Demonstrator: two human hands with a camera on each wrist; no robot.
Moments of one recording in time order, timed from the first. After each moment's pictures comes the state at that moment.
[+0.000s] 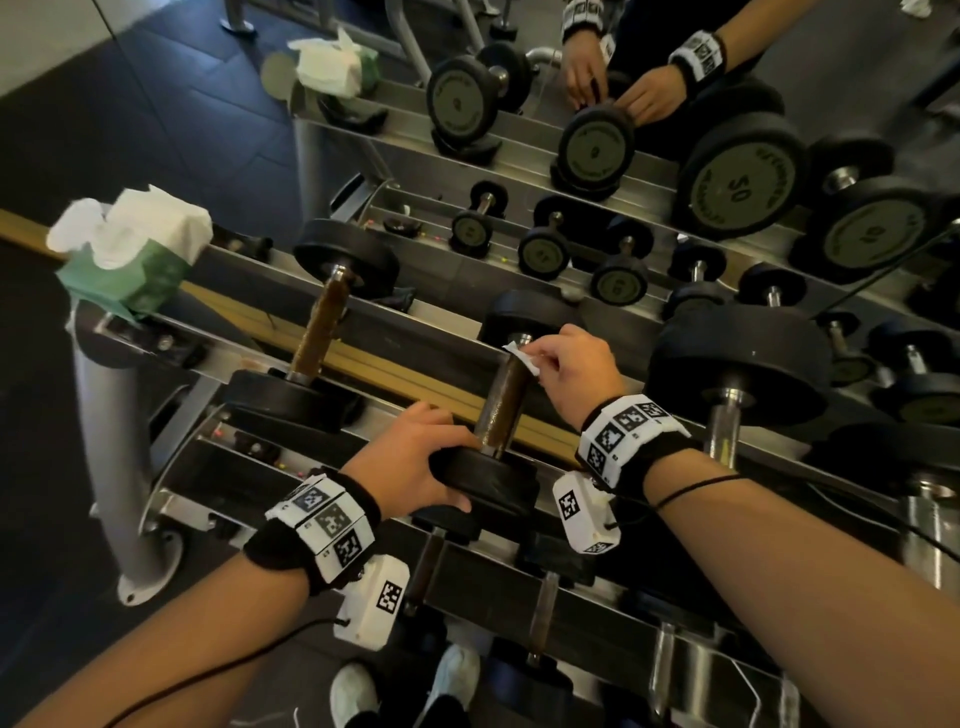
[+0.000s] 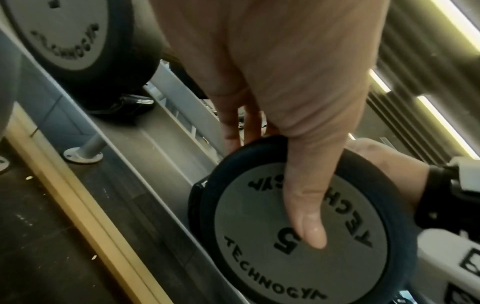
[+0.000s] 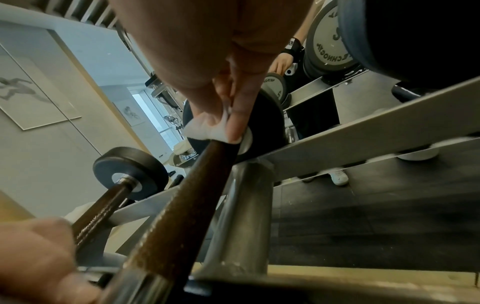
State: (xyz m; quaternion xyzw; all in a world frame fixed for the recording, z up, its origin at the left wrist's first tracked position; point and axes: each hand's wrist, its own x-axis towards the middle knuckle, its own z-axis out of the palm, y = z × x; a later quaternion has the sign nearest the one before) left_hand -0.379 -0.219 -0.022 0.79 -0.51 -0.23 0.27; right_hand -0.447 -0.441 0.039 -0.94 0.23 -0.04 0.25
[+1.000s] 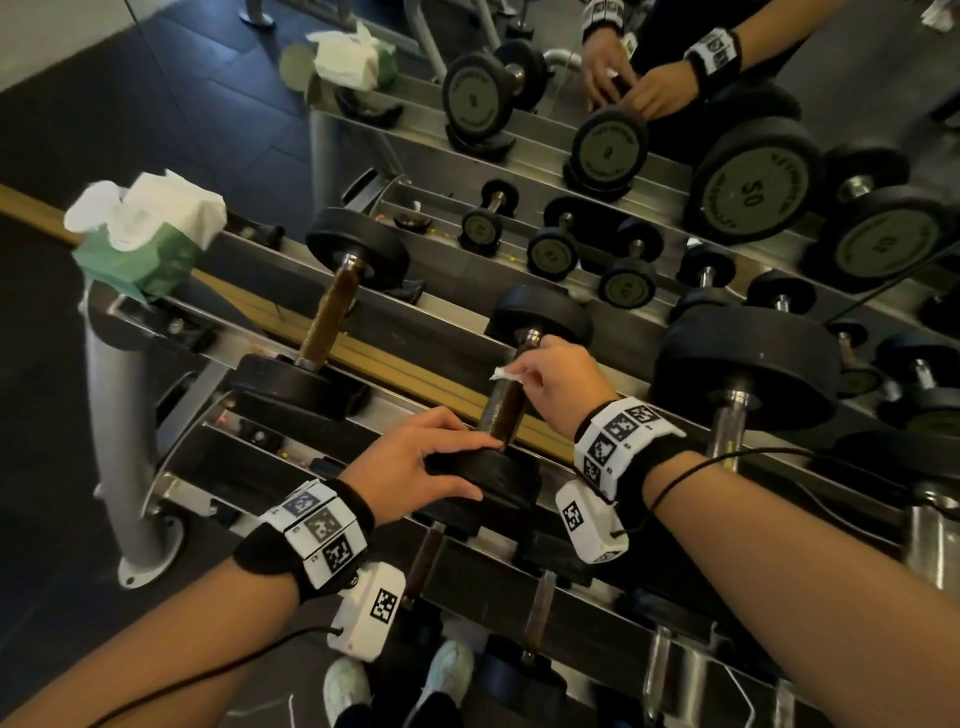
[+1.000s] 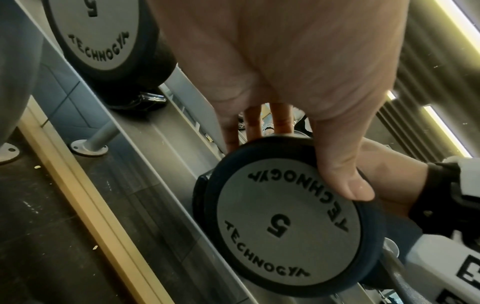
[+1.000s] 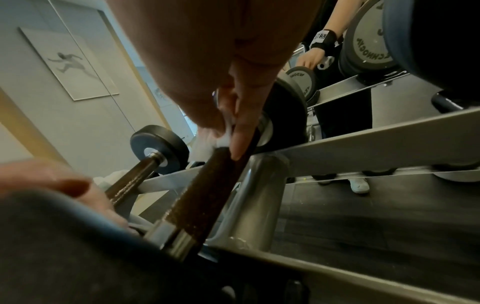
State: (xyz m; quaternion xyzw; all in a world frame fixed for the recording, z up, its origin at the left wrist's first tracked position) left_hand -0.394 -0.205 -0.023 0.74 -0.43 -0.32 0.41; right_hand -0.447 -0.421 0.052 -0.95 0.18 0.09 0.22
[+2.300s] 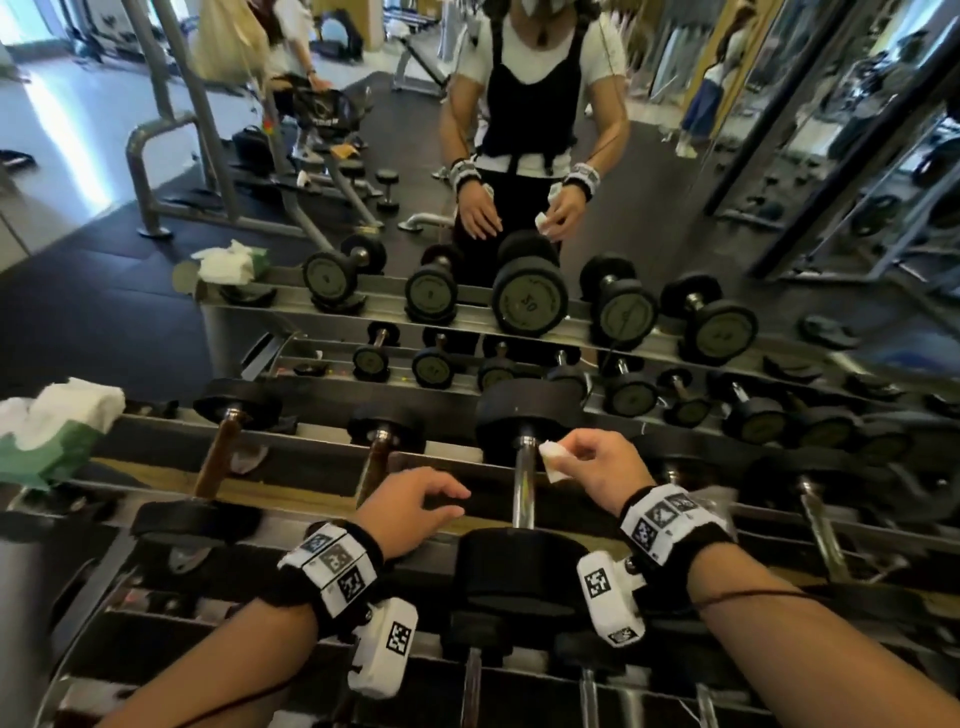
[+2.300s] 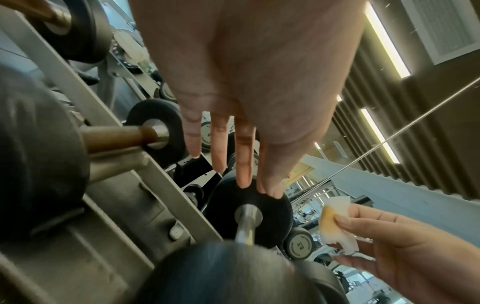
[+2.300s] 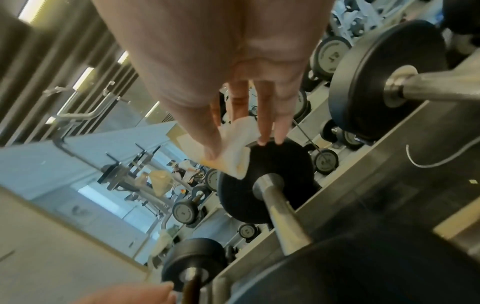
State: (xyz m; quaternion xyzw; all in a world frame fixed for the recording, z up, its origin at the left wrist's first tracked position) left_hand -0.497 -0.318 0.115 0.77 -0.48 -0.26 0.32; right_hand -0.669 -0.518 0.164 -0.84 0.38 -0.11 0.38
